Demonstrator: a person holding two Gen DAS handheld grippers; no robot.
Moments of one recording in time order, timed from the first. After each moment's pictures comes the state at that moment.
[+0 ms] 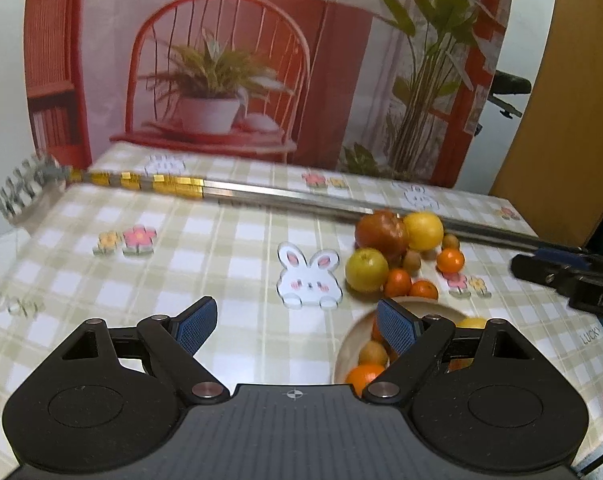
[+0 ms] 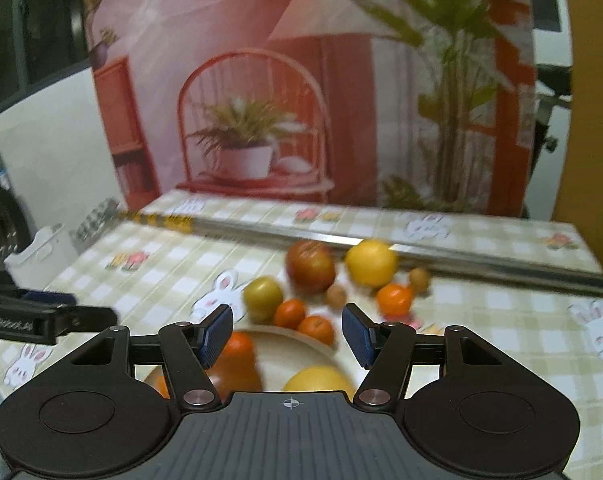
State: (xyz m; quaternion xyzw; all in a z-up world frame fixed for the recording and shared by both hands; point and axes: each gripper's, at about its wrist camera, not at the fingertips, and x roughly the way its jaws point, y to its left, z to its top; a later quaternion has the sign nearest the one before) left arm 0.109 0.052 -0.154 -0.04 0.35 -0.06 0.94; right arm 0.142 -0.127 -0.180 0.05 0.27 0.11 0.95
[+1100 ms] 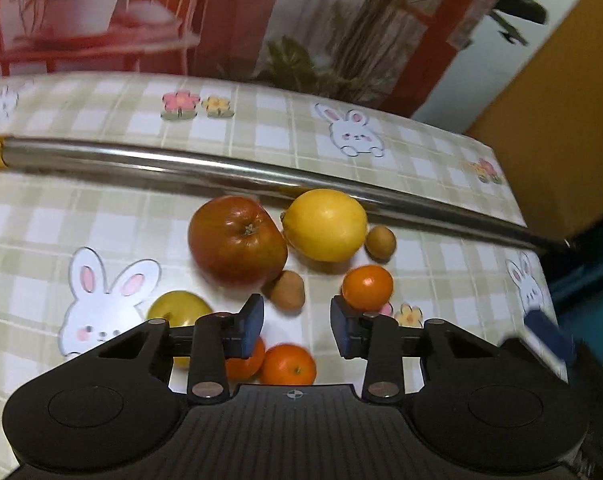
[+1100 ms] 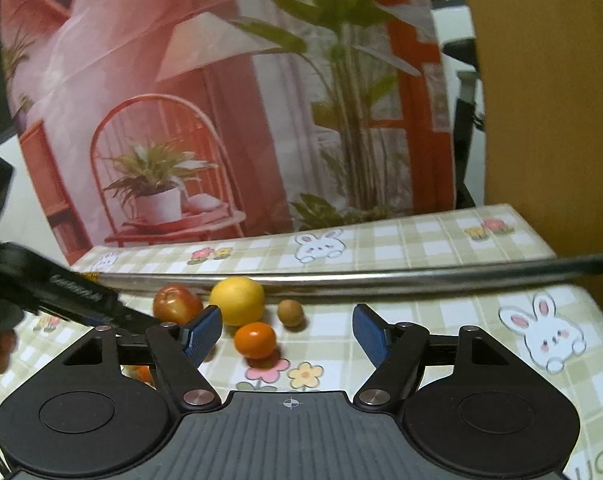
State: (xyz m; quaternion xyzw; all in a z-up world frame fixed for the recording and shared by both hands) left arm 0.292 -0.093 -0.212 -0.09 0.53 -0.12 0.84; right arm 0.183 -0.252 -0.221 0.14 0.25 0.04 0.96
